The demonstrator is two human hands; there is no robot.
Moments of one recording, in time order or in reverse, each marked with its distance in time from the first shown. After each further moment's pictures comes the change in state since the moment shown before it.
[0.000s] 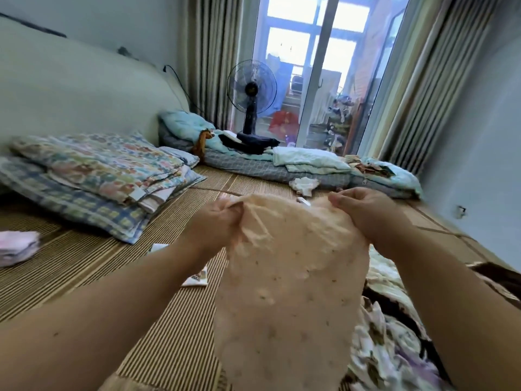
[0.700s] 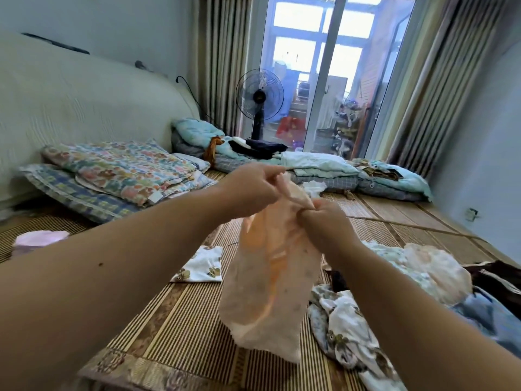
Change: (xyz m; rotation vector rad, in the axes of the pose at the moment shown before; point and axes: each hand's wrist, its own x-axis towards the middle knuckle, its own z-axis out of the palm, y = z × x) left_hand -0.002 0.081 0.000 0.479 -0.240 0.198; right_hand -0.061 -0.034 0.069 0.009 -0.084 -0.106
